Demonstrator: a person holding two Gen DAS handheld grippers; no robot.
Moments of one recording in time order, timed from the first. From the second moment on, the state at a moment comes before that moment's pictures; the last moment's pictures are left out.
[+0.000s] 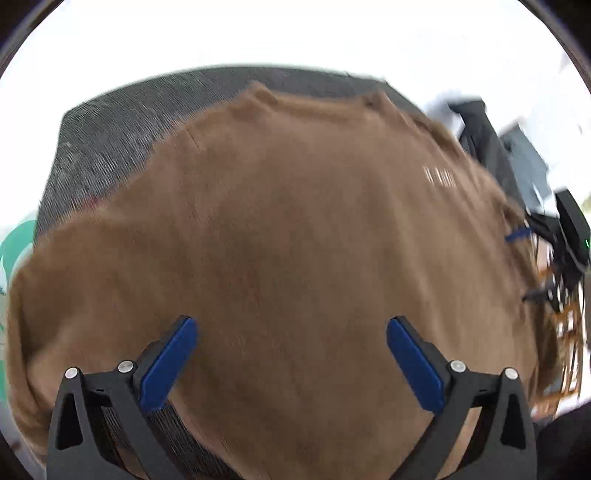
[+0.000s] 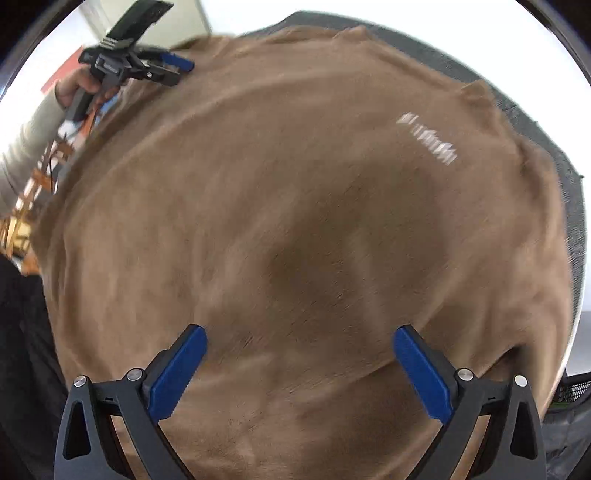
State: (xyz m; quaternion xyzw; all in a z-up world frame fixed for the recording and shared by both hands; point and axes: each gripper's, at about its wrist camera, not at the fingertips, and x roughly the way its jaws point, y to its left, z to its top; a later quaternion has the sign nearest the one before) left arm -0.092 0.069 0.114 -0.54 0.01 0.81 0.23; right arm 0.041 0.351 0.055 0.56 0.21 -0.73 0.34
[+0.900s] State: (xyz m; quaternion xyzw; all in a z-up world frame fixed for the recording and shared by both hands) left arm -0.236 0.081 0.065 -0.49 0.02 0.87 0.07; right arm -0.263 0.320 0.018 0.48 0.08 -0.87 0.09
